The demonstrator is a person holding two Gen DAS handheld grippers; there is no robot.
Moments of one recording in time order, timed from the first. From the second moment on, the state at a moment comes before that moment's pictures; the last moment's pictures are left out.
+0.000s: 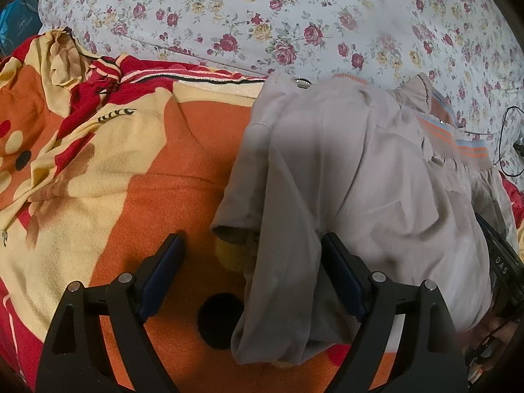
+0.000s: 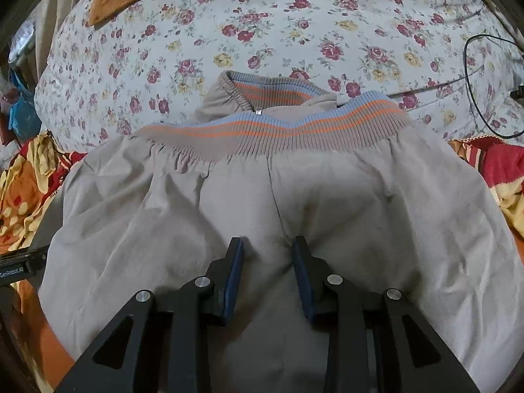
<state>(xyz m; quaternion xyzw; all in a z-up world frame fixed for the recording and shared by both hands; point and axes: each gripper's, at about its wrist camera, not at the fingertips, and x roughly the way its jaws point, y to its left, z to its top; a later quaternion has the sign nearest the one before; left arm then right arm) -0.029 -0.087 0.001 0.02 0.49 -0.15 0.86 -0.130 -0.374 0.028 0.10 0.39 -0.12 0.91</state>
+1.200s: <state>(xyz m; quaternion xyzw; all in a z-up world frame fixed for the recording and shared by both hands) -0.025 -0.084 0.005 -0.01 0.51 -0.15 0.85 -0.073 -0.332 0.051 0.03 0.45 -0.13 0.89</state>
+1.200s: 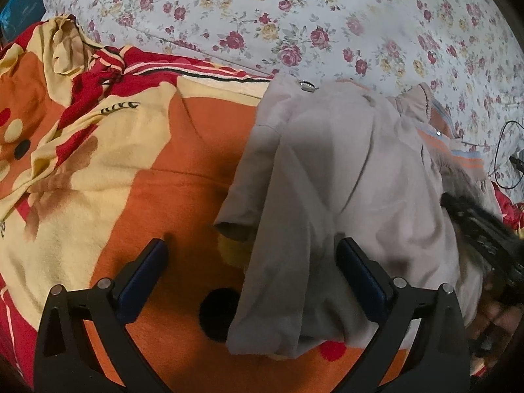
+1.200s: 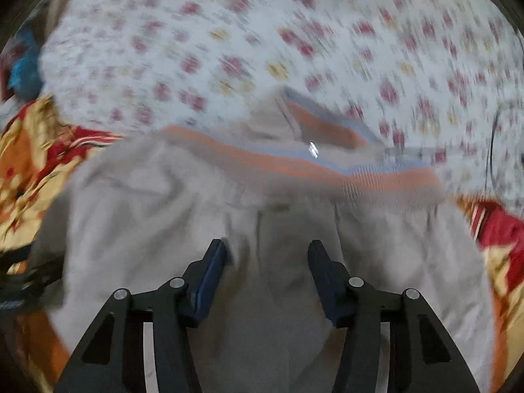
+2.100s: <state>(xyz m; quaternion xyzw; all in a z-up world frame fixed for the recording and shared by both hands) 0.012 -0.085 0.014 -0.09 0.48 -0.21 0.85 -0.091 -0.344 0.025 0.04 0.42 -0.10 0.90</state>
